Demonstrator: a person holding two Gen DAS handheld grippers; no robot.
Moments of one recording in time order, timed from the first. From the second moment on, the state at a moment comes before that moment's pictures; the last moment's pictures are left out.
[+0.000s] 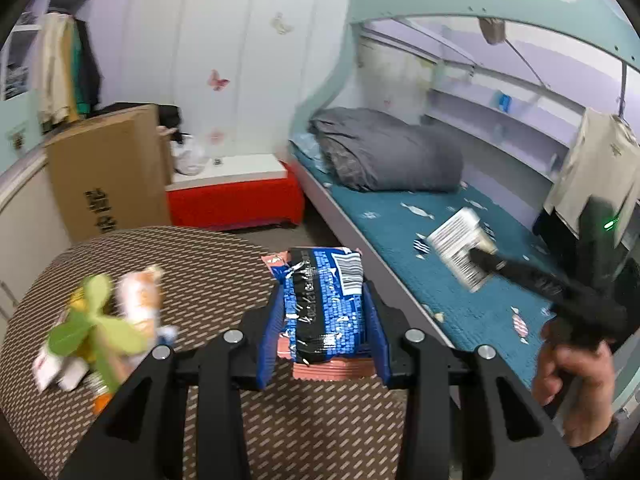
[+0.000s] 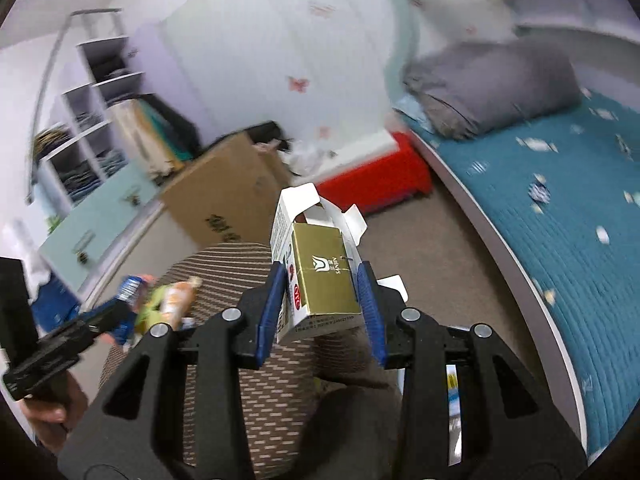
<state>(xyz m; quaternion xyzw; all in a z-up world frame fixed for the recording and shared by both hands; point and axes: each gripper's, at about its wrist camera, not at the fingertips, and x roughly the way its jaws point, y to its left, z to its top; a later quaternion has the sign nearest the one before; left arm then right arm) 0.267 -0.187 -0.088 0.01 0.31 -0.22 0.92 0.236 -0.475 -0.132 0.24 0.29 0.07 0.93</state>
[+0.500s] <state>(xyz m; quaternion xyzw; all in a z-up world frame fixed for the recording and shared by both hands) 0.382 -0.361 -0.210 0.09 0.49 -0.30 0.81 0.298 -0.554 -0.278 0.36 0.40 -0.01 0.84</state>
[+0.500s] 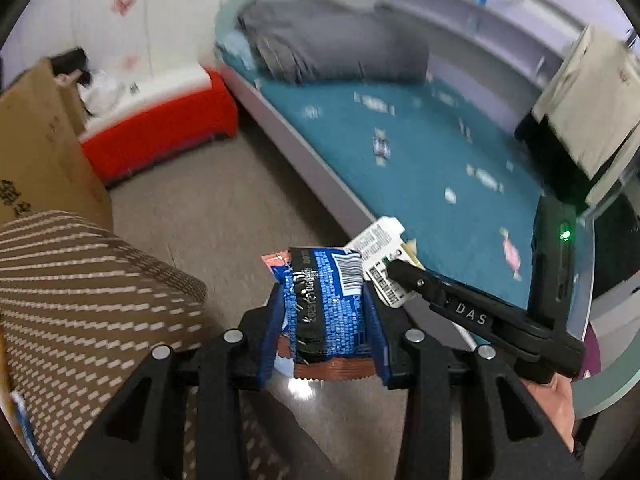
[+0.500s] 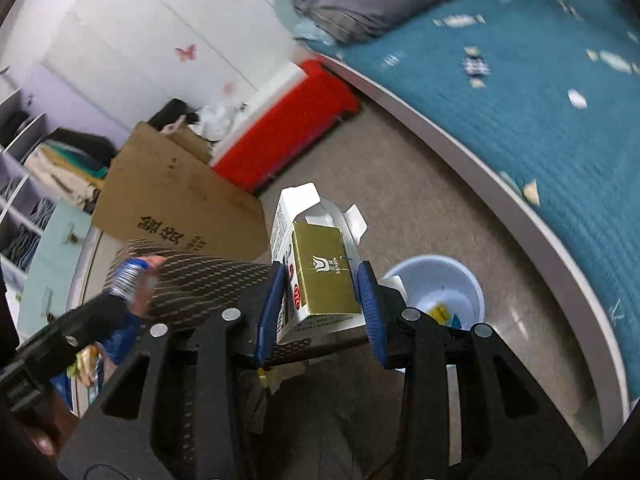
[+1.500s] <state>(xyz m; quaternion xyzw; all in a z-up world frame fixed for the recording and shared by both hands) 0.388 -0.372 -0.213 0.13 0.49 -0.29 0.81 0.287 -0.562 -0.339 0.40 0.45 -0.10 0.79</state>
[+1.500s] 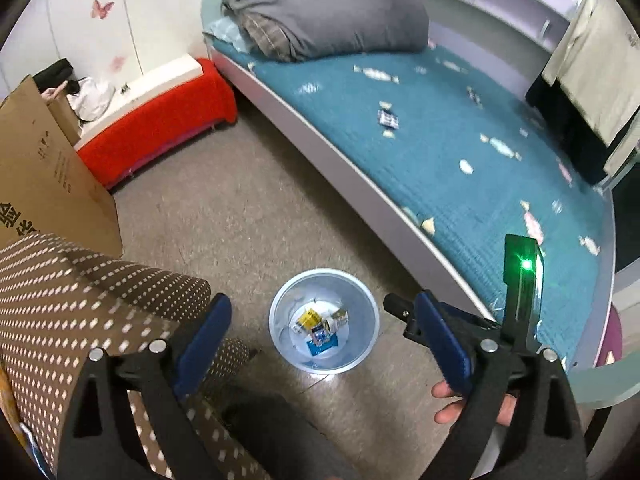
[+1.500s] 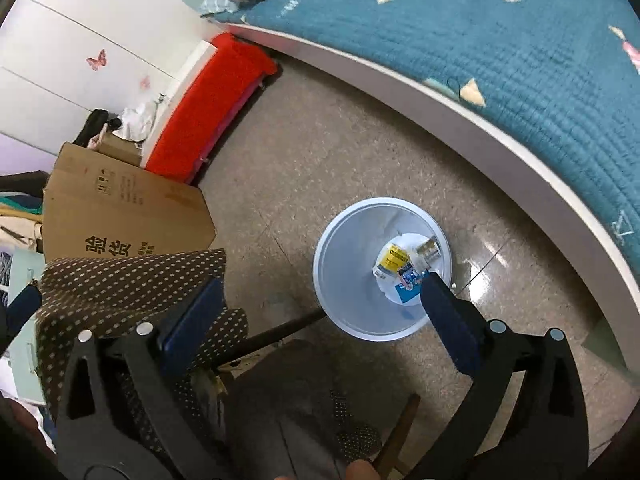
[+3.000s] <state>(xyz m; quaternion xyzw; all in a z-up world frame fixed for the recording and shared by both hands) 0.258 -0.021 -0.098 0.01 0.31 -0.13 0.94 0.269 -0.233 -0.095 0.09 0.32 0.17 0.93</state>
